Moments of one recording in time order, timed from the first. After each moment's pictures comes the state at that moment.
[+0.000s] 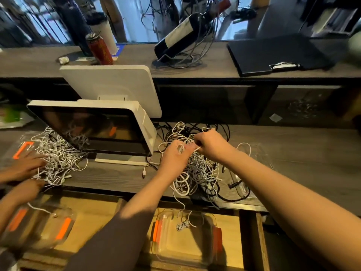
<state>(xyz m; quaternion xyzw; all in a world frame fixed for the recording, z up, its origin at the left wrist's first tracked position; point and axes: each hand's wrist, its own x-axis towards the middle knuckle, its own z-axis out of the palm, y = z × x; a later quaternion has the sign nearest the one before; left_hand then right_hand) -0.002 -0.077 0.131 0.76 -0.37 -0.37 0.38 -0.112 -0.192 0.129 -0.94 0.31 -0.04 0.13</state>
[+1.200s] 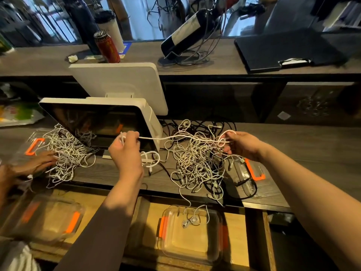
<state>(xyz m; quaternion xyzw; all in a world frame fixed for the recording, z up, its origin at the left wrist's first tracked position) 0.066 -0.034 0.166 0.65 -0.10 -0.15 0.74 -0.175 -0.241 0.080 -0.49 0.40 -0.12 0.76</state>
